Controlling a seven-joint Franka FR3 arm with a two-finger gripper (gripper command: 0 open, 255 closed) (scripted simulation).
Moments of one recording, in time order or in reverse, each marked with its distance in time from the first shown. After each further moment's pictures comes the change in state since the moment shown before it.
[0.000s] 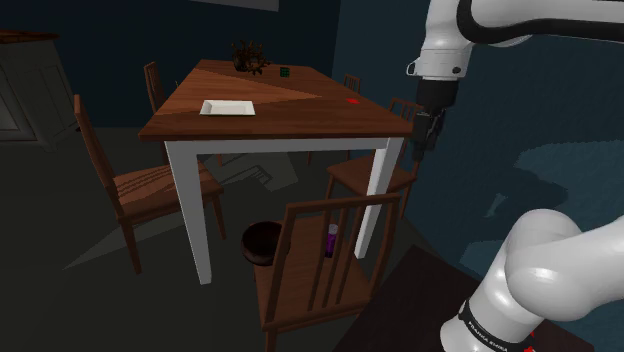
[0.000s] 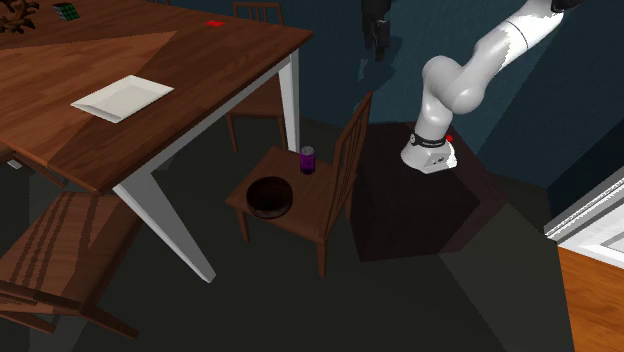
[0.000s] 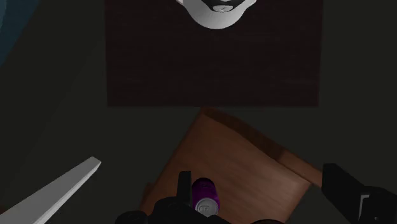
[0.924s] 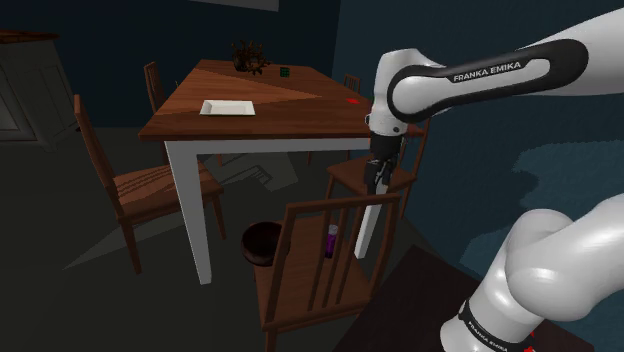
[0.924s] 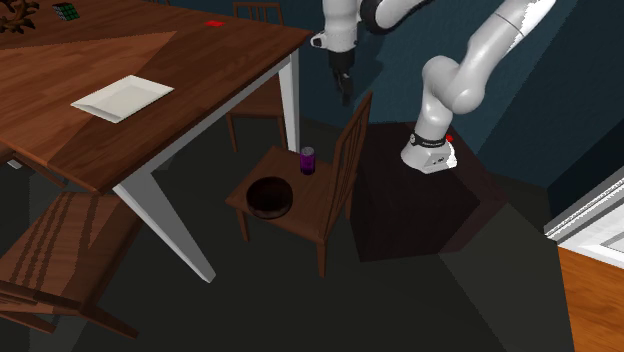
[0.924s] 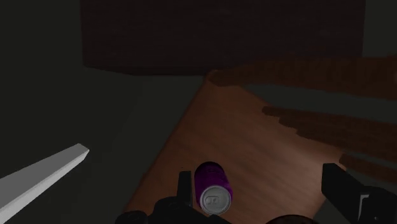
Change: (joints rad) arm 0.008 0.251 -0.013 -0.188 -0.002 0.448 0.003
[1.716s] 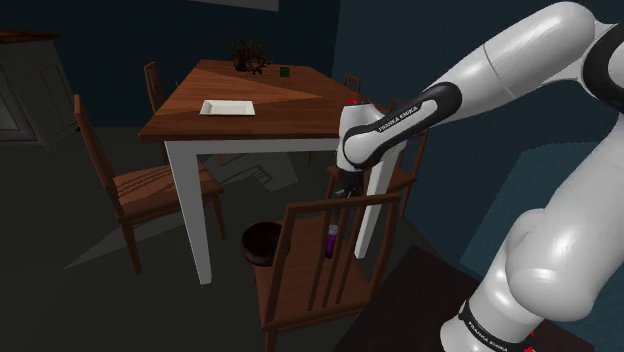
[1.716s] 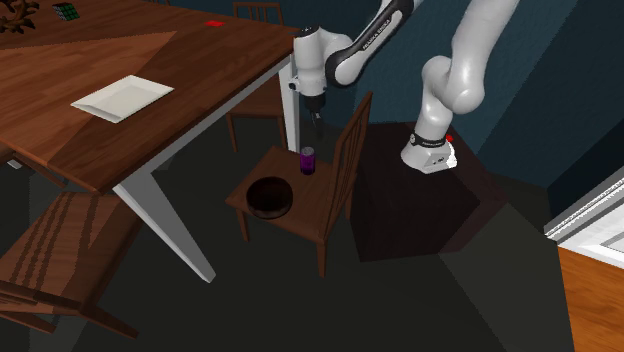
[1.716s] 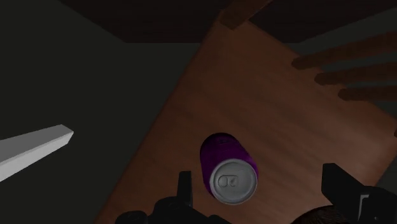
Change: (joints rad) arm 0.013 0.433 -0.014 0.033 0.025 0.413 -0.017
